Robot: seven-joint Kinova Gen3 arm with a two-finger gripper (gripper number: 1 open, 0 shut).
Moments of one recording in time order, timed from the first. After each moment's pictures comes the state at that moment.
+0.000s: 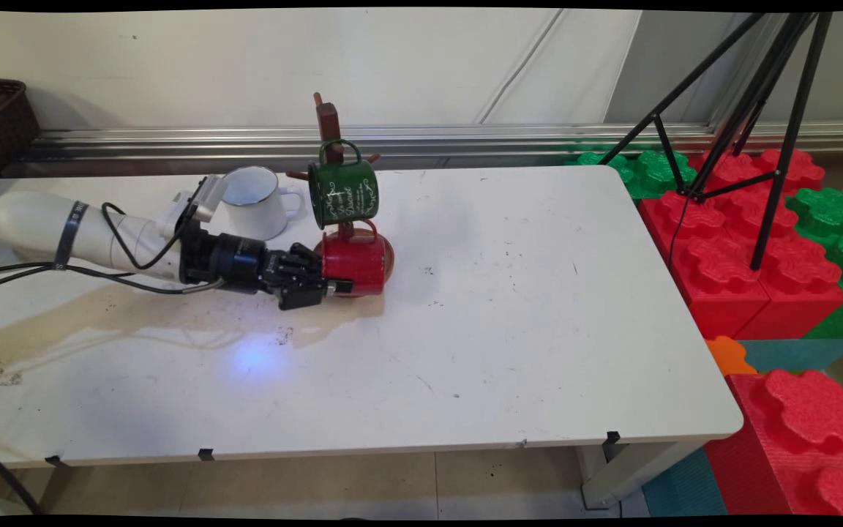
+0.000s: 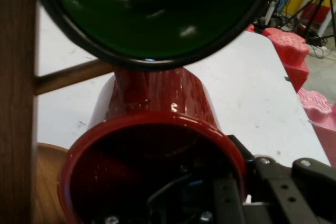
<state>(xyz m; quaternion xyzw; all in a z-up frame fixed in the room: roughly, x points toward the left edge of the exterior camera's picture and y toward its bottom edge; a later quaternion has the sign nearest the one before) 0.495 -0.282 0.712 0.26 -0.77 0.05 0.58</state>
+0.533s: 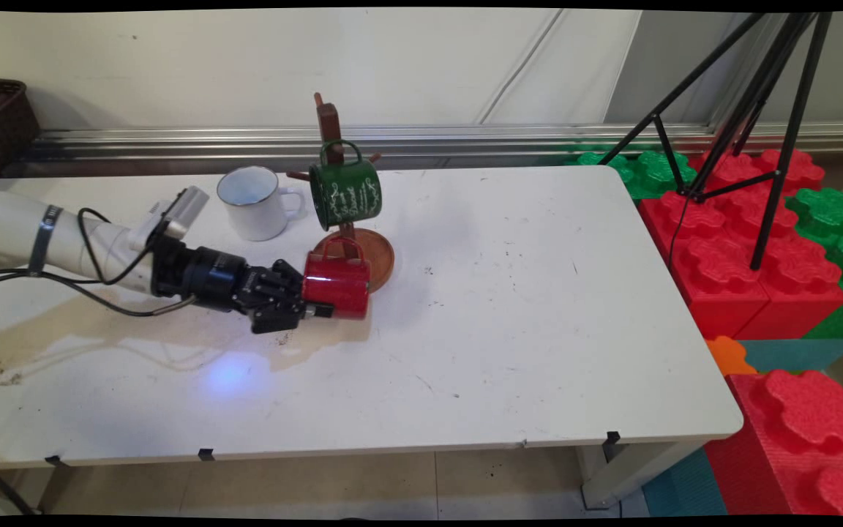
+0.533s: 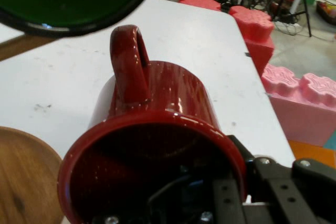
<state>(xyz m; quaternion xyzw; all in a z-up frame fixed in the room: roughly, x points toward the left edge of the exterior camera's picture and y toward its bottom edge) 0.504 -0.255 0.721 0.23 -0.79 0.03 0.57</state>
